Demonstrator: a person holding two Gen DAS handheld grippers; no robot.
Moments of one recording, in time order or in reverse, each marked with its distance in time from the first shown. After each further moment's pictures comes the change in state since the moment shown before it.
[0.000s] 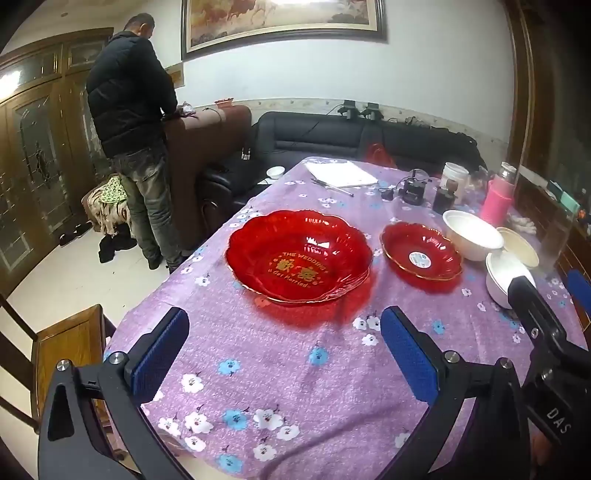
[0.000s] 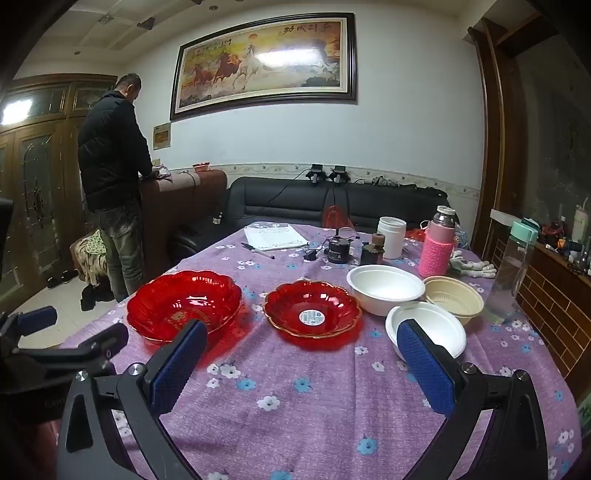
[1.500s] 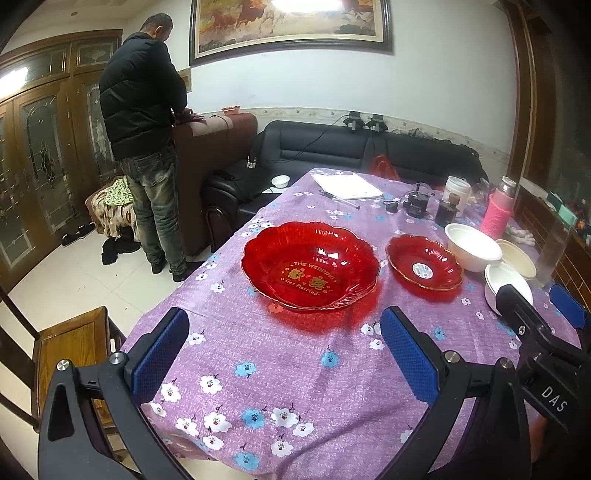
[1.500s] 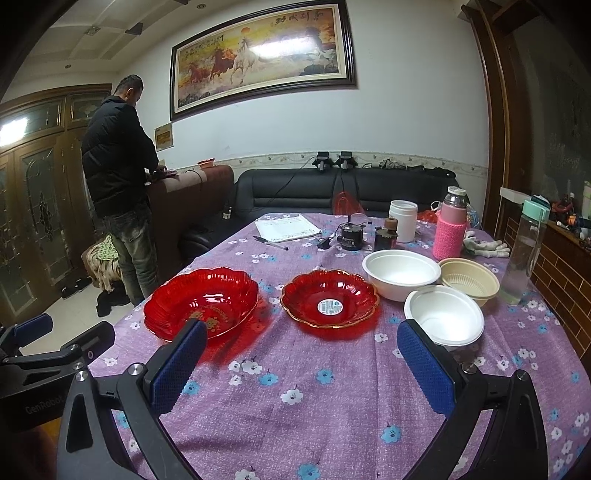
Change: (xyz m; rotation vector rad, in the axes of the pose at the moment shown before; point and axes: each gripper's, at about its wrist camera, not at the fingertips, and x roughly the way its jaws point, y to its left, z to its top) left arm -0.013 0.023 0.001 -0.031 -0.019 0.000; right arm -0.001 0.007 0.000 0.062 0.040 0.054
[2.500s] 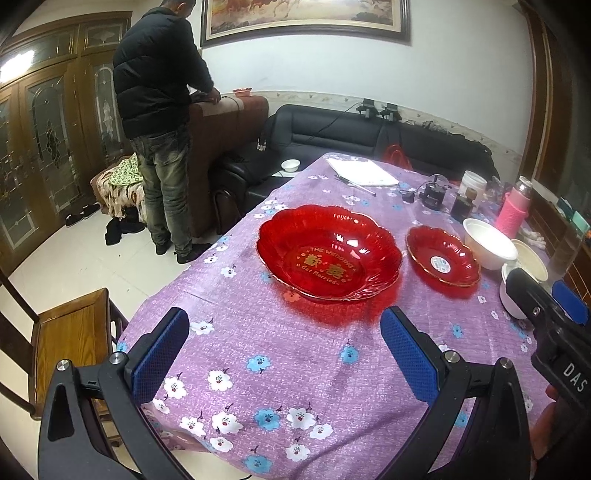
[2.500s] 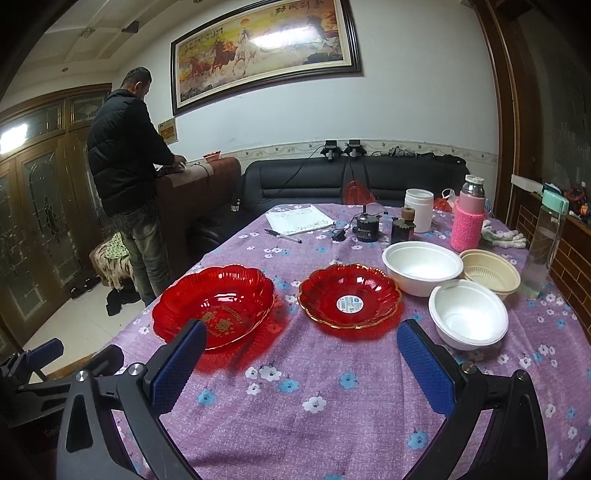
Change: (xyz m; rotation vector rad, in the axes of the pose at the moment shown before) left arm 0.022 0.018 -0.005 -0.045 0.064 0.024; right arm 0.024 0.012 0.009 0.026 0.049 0.044
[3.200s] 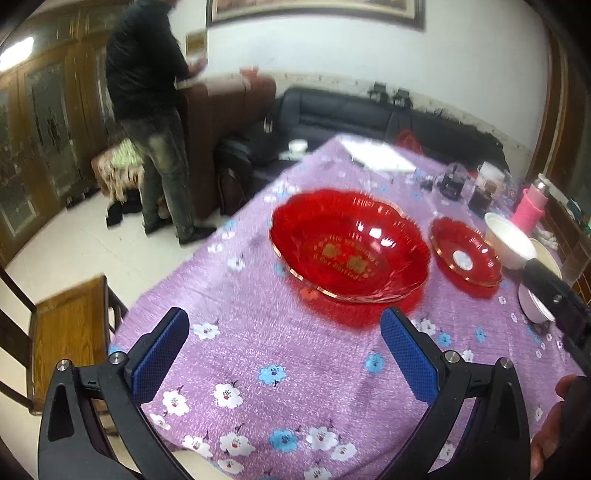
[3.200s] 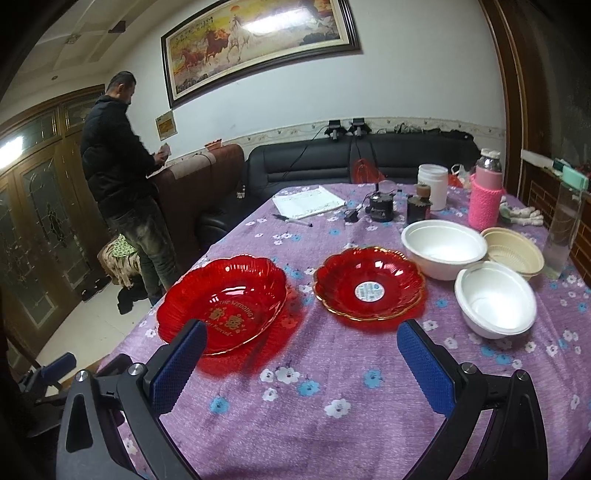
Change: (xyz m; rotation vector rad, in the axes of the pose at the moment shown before) left arm 0.049 0.020 0.009 -0.036 0.107 0.005; right arm 0.040 0.003 0.007 0.061 0.081 0.046
